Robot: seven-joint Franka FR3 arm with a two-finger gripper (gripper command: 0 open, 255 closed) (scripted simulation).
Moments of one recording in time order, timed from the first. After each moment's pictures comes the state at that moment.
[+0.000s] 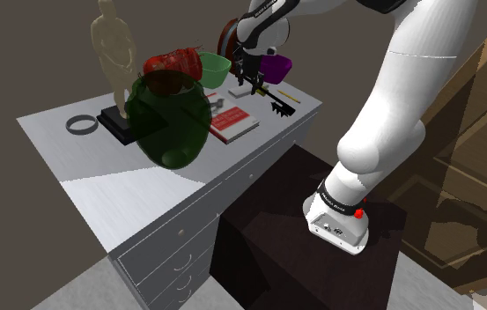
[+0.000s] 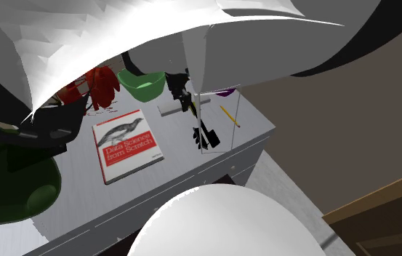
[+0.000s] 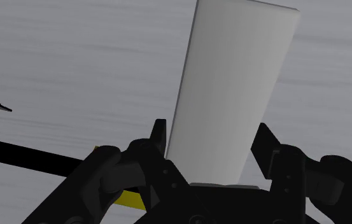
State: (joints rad) arm -0.33 0.27 -0.04 -2.07 -0.01 2.33 1.17
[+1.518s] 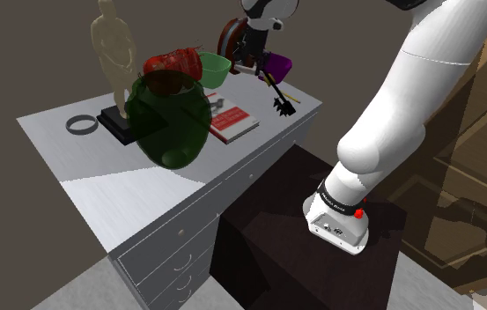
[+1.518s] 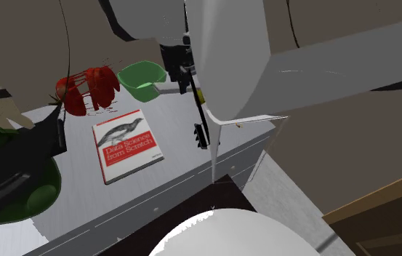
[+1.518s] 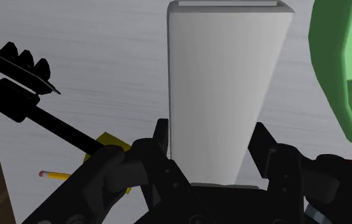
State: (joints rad) arm -0.33 0.15 -0.04 -1.98 -0.02 2.12 1.17
